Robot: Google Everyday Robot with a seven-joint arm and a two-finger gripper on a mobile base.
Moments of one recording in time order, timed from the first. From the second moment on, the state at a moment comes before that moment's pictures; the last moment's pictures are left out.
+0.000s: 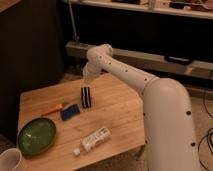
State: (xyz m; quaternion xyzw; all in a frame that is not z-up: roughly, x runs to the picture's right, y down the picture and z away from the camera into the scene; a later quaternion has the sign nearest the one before) arm -0.108 -0.052 0.898 -0.05 -0.26 -0.66 0.70
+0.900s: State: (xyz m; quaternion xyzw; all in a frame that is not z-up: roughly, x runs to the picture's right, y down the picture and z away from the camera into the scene) arm -0.125 -0.013 0.959 -0.06 -0.29 -0.68 0.67
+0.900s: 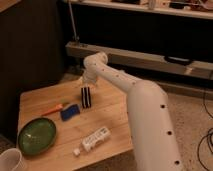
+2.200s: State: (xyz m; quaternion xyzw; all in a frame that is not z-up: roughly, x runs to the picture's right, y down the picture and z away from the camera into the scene) arm -0.125 0.018 0.989 -0.12 -0.29 -0.68 0.66
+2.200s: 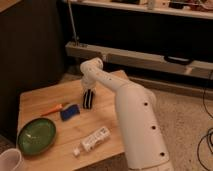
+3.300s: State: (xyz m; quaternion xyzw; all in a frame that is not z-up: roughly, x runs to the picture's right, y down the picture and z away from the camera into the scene) arm -0.171 -0.048 0.832 -0.01 -0.32 -0.73 0.60
